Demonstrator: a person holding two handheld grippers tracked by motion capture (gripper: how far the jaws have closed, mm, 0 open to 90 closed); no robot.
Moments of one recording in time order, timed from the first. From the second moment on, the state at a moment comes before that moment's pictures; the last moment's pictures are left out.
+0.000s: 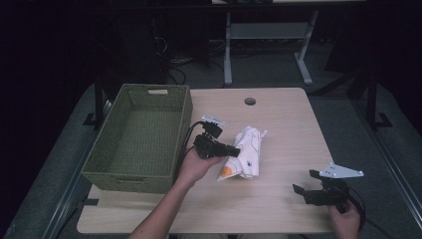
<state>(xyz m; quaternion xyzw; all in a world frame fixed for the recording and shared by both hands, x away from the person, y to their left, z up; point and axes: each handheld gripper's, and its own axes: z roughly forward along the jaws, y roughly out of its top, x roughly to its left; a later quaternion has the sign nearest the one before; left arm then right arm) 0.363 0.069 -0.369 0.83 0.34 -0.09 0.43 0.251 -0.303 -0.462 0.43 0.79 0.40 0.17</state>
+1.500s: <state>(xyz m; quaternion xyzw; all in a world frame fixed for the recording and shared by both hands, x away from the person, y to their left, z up) 0.372 0.171 -0.317 0.78 0.35 -0.12 0.50 0.250 -0.304 -0.464 0.45 0.79 0.39 0.18</state>
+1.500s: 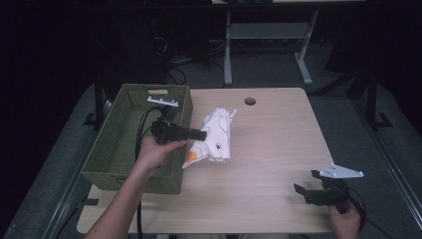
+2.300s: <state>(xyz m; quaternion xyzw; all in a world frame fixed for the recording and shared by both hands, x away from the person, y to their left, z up) 0.372 0.223 -0.301 0.77 0.37 -0.10 0.51 0.252 -0.300 -0.466 0.45 0.79 0.38 0.18</state>
